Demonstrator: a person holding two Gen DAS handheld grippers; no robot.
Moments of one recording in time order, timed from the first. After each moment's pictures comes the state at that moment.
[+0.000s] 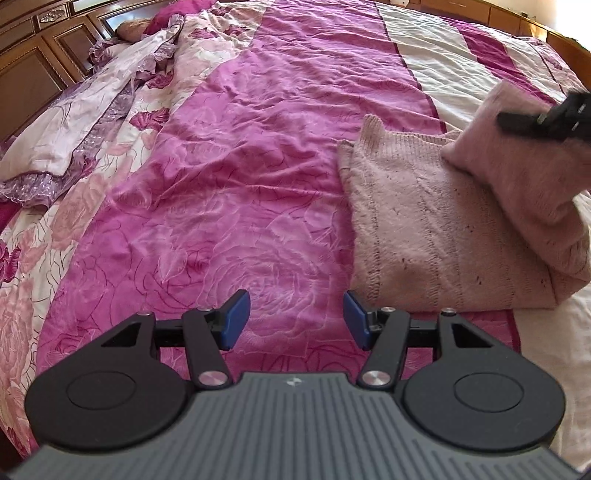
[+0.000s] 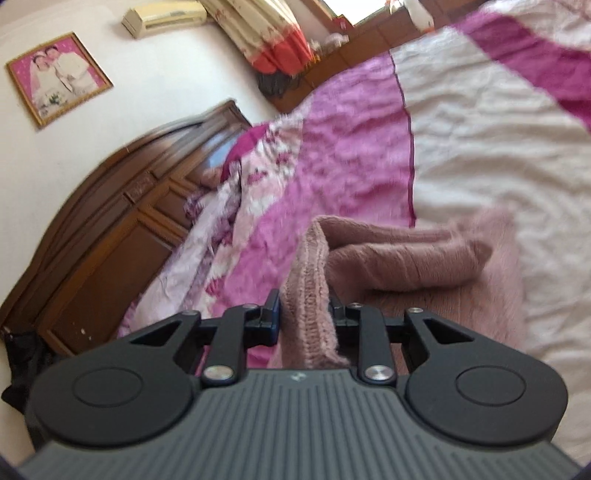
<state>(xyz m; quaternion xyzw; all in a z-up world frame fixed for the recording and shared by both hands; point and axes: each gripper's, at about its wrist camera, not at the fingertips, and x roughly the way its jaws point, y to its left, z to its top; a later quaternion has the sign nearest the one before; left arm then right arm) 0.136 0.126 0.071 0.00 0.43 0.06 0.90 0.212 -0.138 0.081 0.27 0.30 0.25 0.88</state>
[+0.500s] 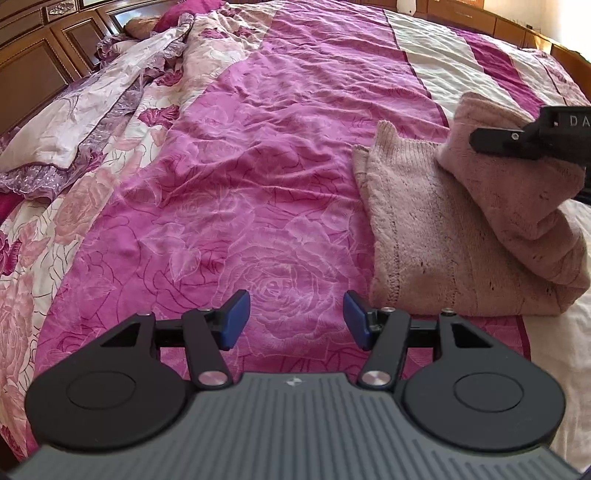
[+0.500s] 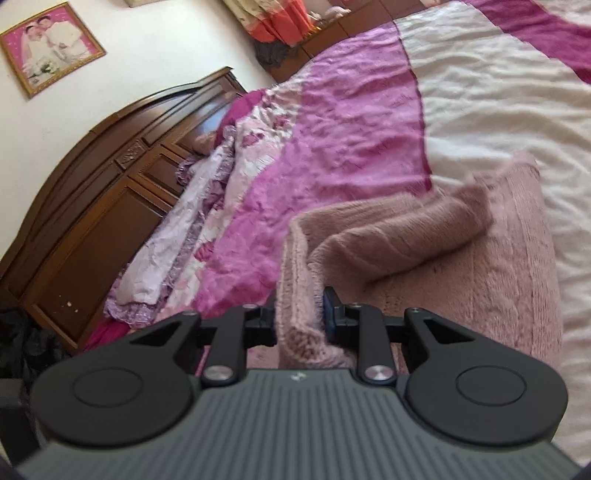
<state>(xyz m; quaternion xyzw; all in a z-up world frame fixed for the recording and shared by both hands) 0.134 0.144 0.070 -0.01 0.42 0.07 0.90 0.207 -0.095 0.080 0.23 0.32 0.26 0.88</state>
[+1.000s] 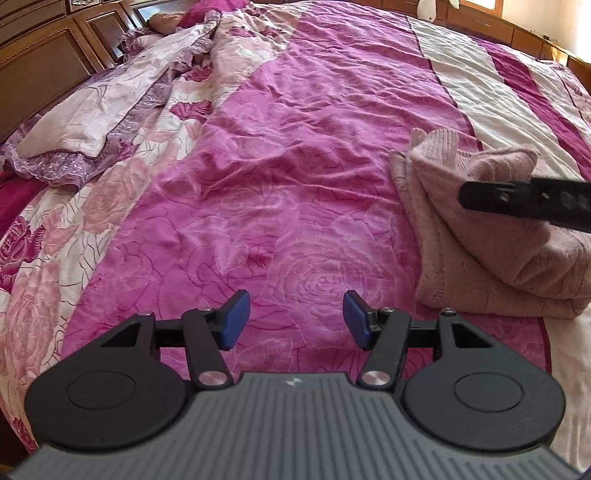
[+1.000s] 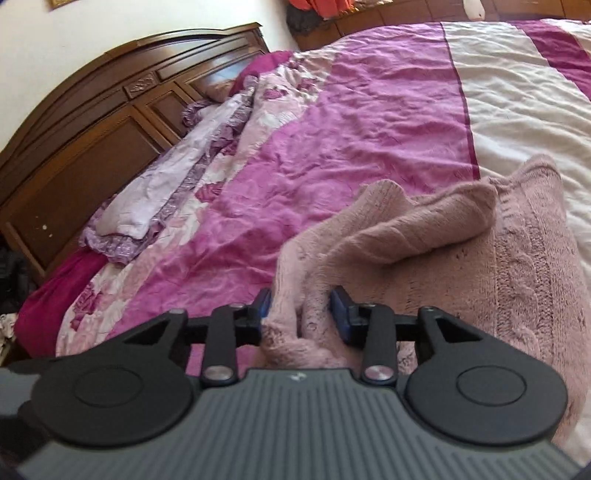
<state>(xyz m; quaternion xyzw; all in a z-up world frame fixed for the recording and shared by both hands) 0.120 0.174 0.074 -0.03 0.42 0.09 0.90 0.178 -0.033 0.079 0.11 0.34 0.27 0.89</state>
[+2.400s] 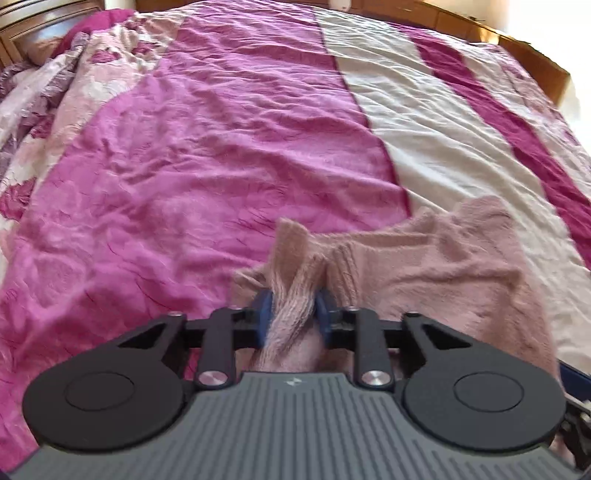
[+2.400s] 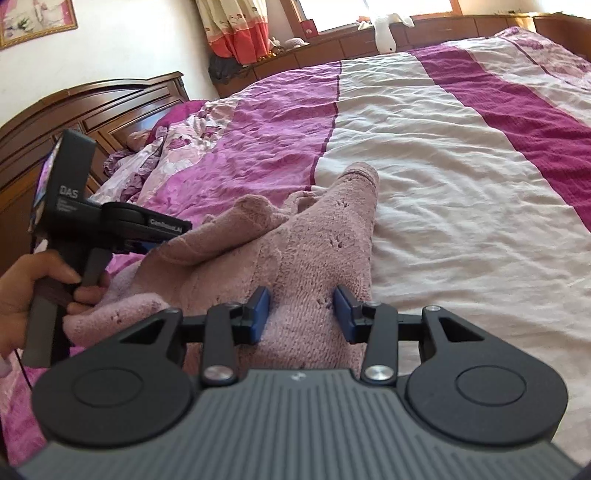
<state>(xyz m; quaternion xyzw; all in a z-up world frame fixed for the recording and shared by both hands) 0.325 0.091 0.053 -0.01 0.42 -0.05 0.91 0.168 -0.149 0.036 0.13 0.29 0.14 0.94</state>
